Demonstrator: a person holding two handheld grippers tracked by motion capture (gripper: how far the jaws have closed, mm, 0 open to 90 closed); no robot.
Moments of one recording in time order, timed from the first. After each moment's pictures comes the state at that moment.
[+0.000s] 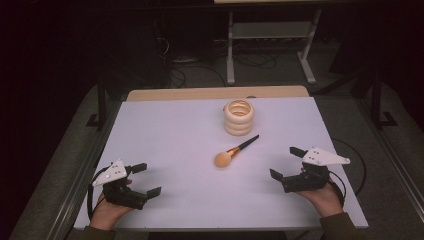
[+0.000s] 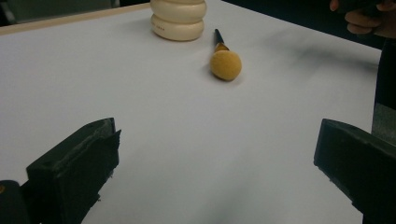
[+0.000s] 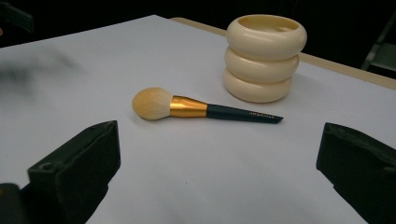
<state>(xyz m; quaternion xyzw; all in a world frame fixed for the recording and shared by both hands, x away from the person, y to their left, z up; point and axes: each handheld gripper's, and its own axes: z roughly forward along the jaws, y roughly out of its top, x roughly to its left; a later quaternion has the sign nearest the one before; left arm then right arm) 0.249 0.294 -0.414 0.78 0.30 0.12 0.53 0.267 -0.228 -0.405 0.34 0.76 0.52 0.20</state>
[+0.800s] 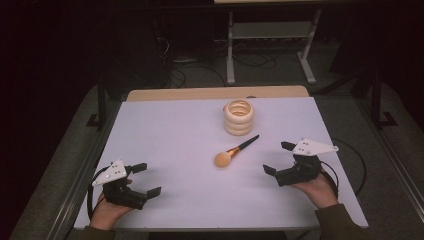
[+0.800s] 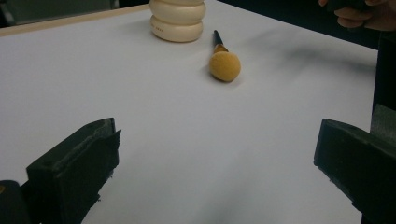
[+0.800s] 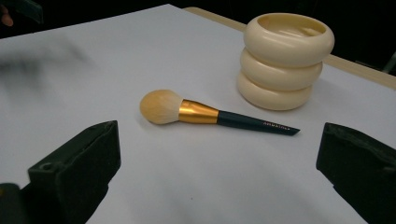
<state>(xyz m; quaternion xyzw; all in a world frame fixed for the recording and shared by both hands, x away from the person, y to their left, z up) 0.249 0.294 -0.413 0.78 0.30 0.12 0.53 0.288 -0.212 -0.394 0.32 0.79 0.50 0.18</state>
